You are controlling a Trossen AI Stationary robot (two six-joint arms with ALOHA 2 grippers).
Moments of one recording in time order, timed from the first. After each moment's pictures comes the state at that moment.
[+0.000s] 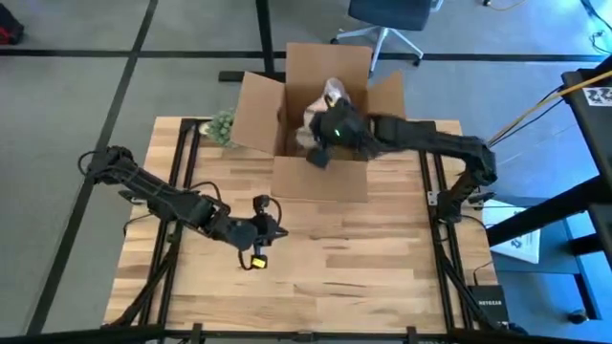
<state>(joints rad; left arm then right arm) -0.43 1.41 1.13 -0.40 -0.49 -0.17 -0.23 1.72 1.77 -0.77 0.34 0.01</state>
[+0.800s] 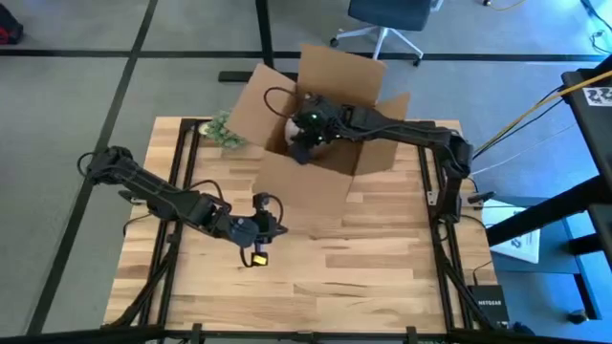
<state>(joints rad) -0.42 1.41 1.13 -0.41 -0.48 -0.18 -0.32 1.86 1.77 -0.63 0.02 0.14</state>
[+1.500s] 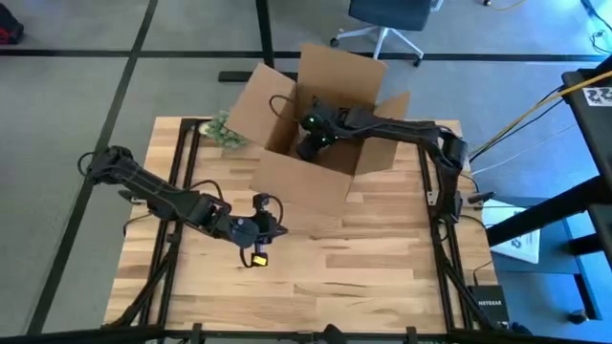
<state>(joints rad) -0.42 1.41 1.13 -0.41 -0.47 -0.18 -0.39 1.93 1.65 -0.67 0.07 0.20</state>
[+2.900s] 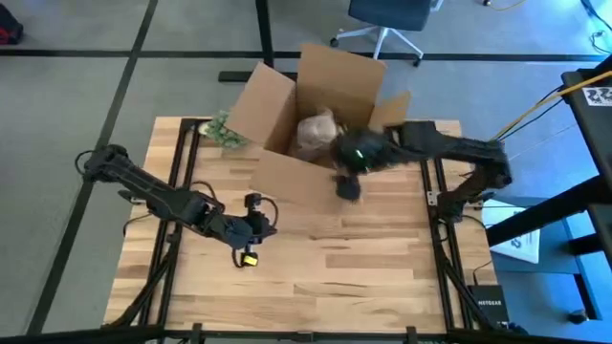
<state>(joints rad) -0.45 1.31 1.13 -0.60 -0.48 -0.22 0.04 1.49 1.71 -1.07 0.10 0.10</state>
